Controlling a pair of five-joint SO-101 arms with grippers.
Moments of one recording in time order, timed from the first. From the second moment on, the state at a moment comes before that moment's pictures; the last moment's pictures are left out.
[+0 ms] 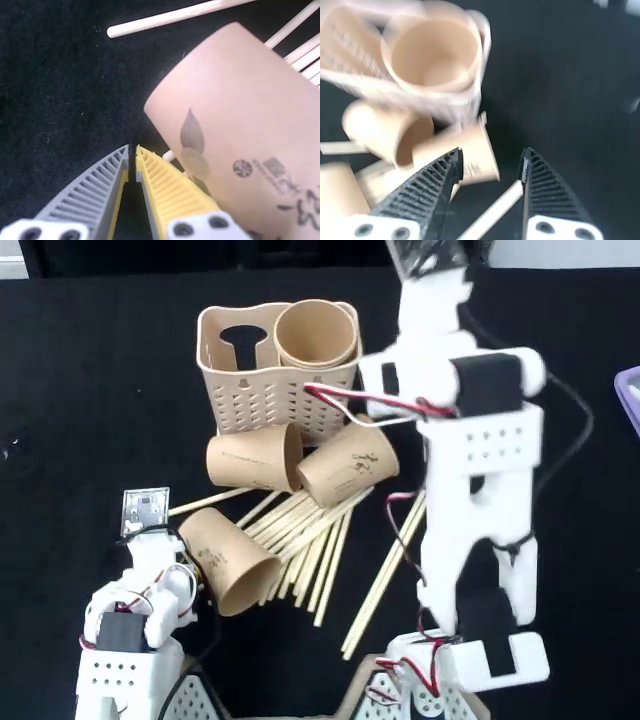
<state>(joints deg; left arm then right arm) -2.8 -99.4 96.4 70.2 4.7 -8.4 -5.5 -24.0 99.0 6.1</state>
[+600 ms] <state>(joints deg) -2.5 -99.4 96.4 70.2 4.7 -6.4 -29.1 34.7 65.0 19.0</state>
